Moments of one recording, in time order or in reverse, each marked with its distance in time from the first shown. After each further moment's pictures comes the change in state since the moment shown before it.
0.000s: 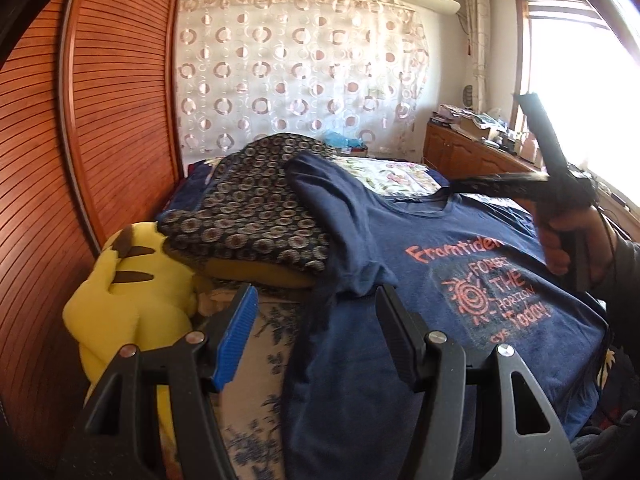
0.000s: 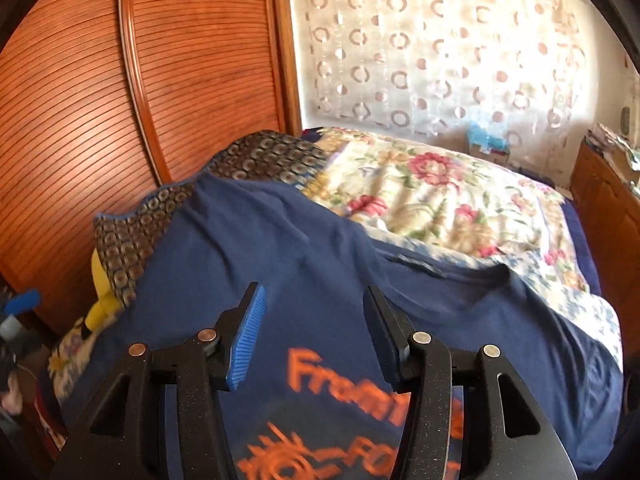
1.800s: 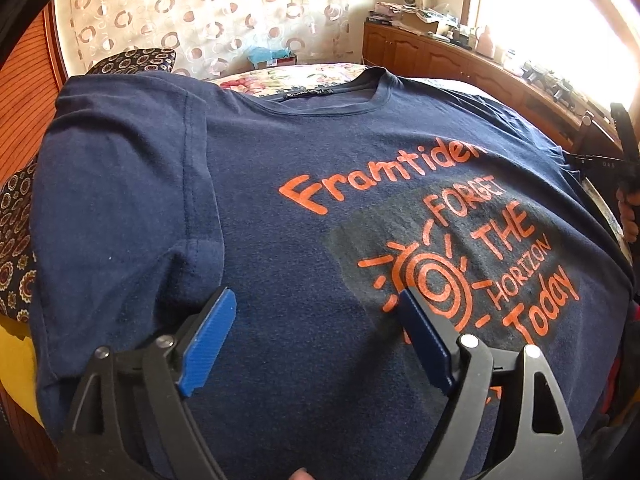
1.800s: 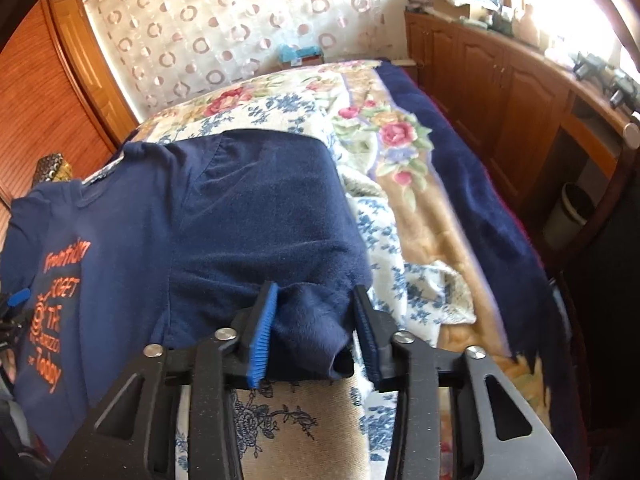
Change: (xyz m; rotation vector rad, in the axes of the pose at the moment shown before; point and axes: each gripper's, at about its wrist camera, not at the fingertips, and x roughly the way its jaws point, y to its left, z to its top) left arm 0.150 -0.111 0.000 0.200 0.342 -0.140; right arm -0.146 -0.293 -0.203 0.486 0.152 -0.335
